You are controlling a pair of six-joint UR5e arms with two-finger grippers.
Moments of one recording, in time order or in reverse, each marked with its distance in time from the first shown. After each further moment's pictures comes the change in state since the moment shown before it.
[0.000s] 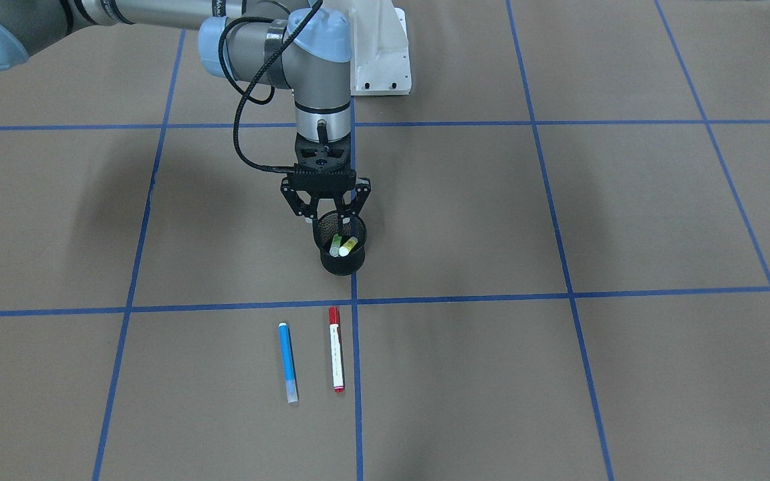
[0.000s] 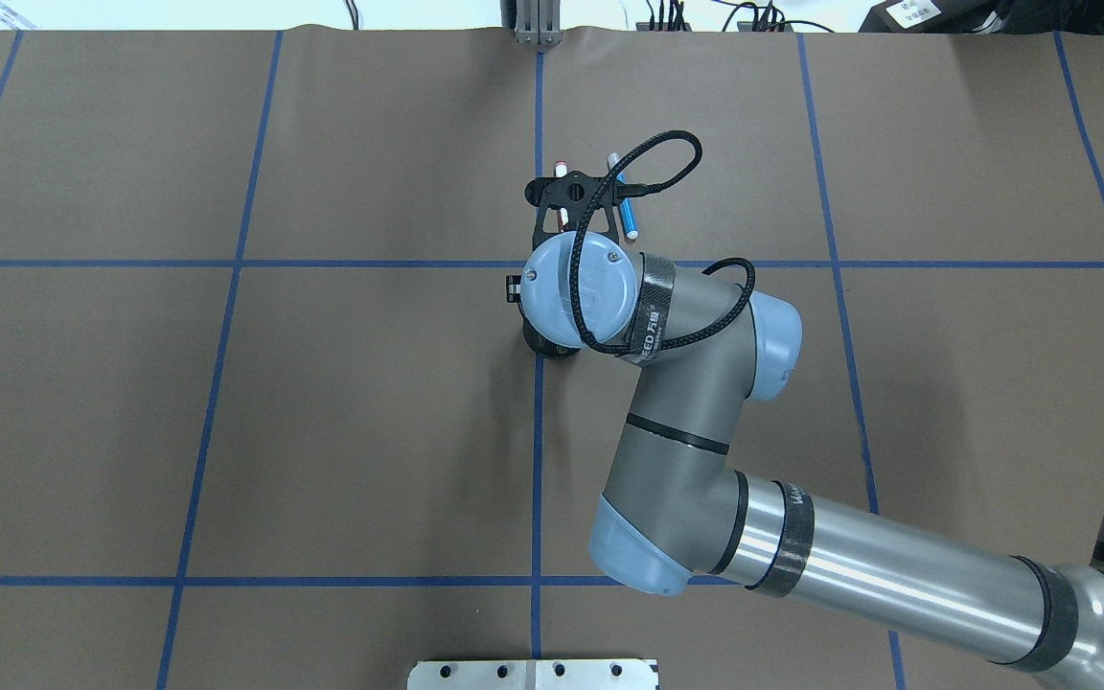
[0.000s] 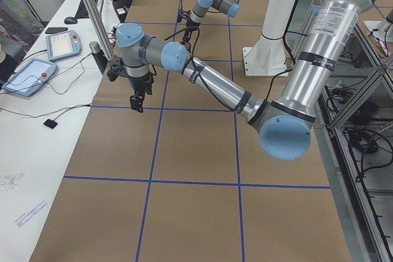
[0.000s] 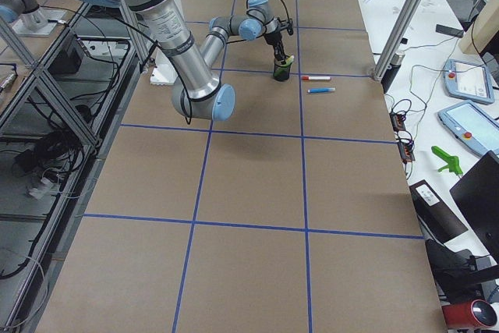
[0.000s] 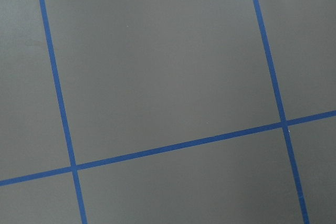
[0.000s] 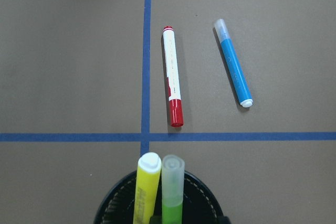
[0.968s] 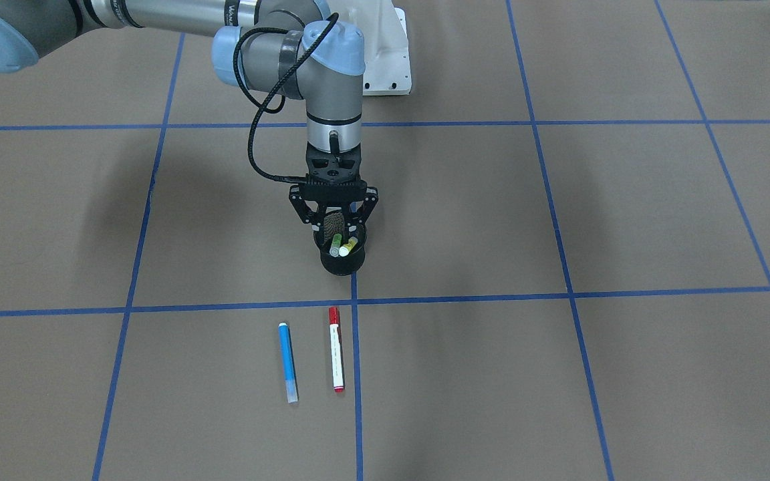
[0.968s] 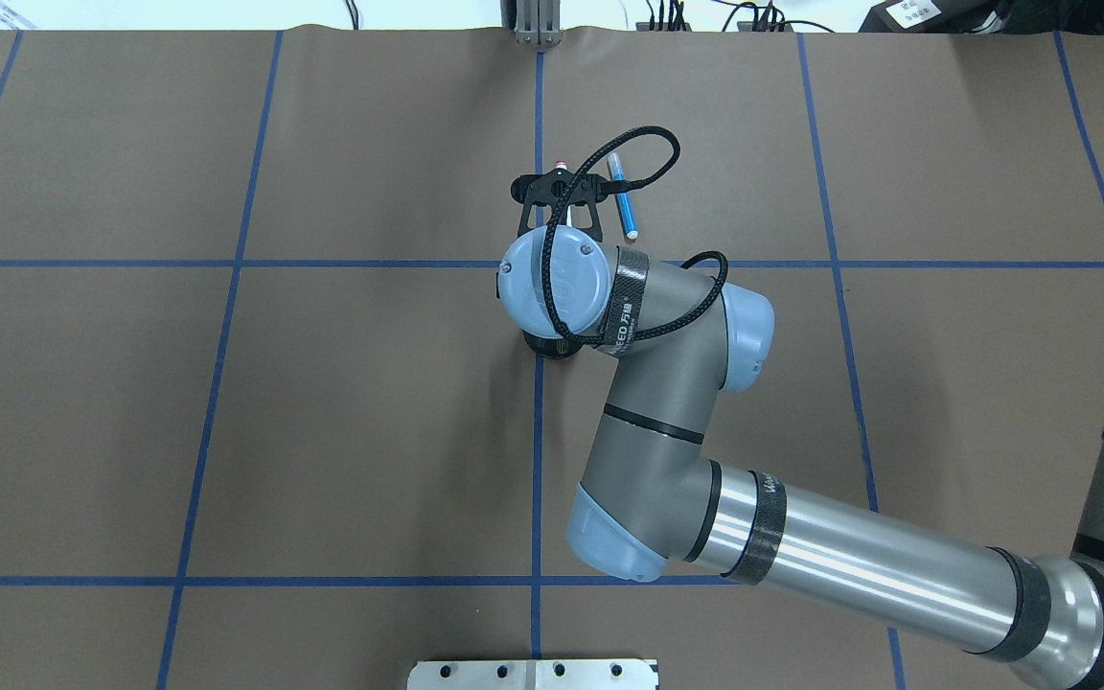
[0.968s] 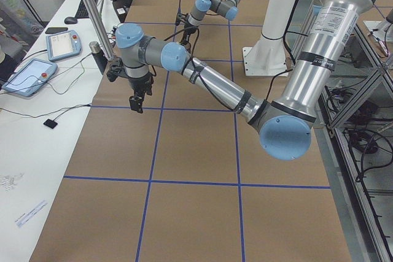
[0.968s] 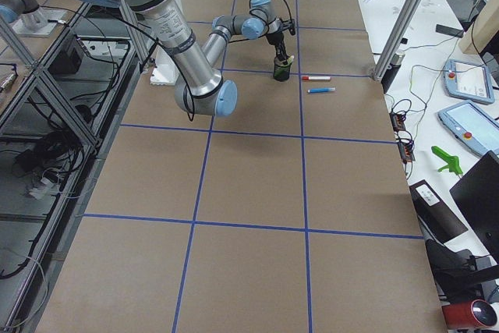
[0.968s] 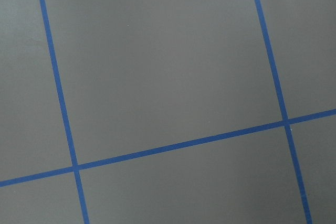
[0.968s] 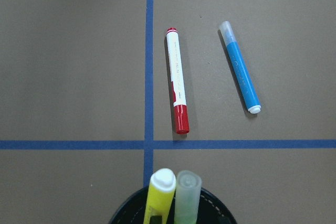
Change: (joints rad) left arm -0.004 0.000 0.003 0.000 0.000 0.014; right arm 0.002 0.034 -0.057 -0.001 -0.001 -0.005
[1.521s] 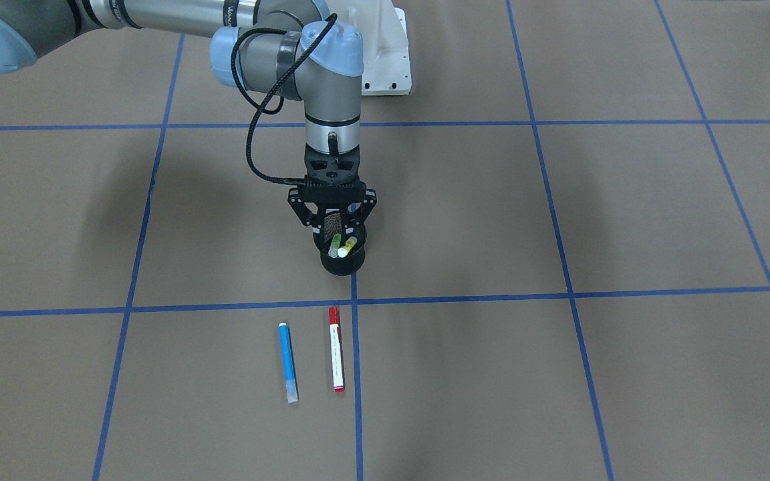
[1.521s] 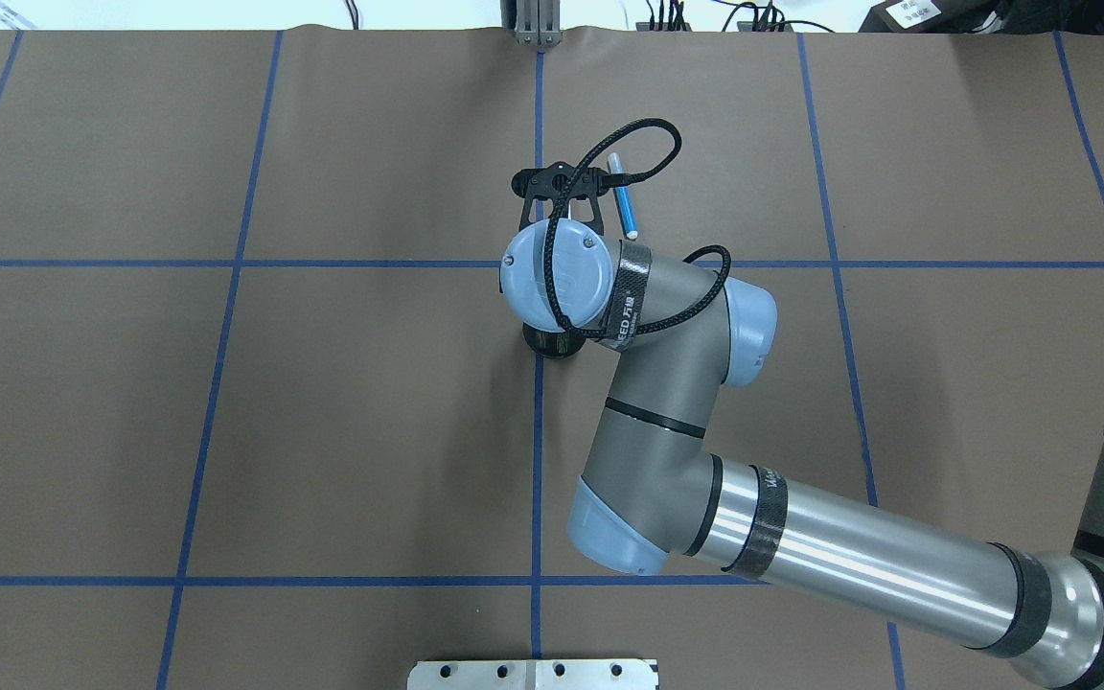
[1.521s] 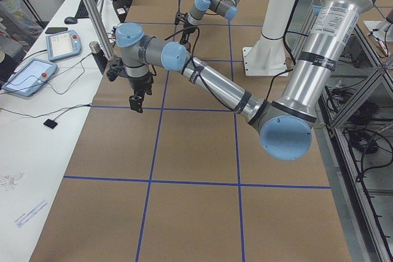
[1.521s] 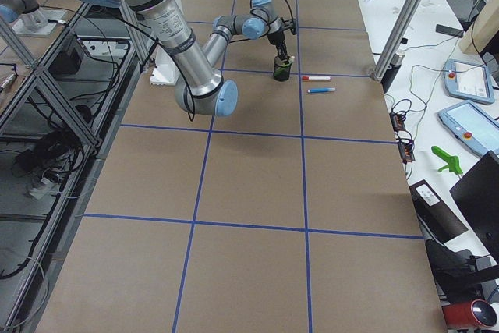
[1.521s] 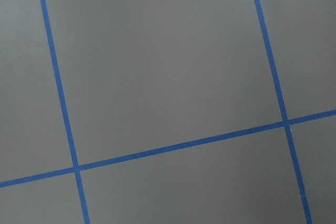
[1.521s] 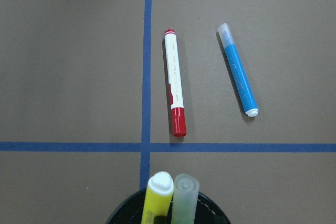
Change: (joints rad) left arm -0.003 0.001 -0.004 0.000 0.000 0.000; right arm 0.008 0.003 0.000 0.002 0.000 -0.013
